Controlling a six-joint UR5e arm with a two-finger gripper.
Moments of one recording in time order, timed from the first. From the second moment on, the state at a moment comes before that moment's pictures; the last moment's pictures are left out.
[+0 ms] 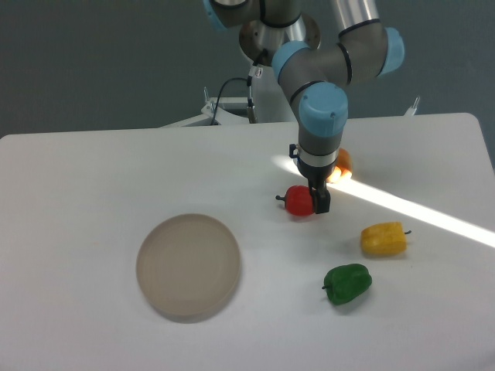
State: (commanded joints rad) arm 2.48 -1.86 -1.85 -1.00 1.57 1.73
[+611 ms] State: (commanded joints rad) arm 2.48 -1.89 -1.88 -0.93 1.54 1.73
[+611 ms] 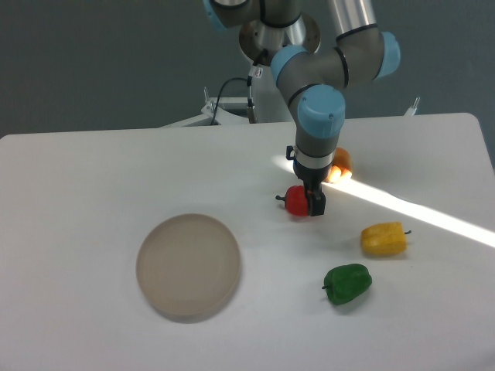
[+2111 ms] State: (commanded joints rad) arm 2.47 -1.90 -1.81 -0.92 1.55 1.75
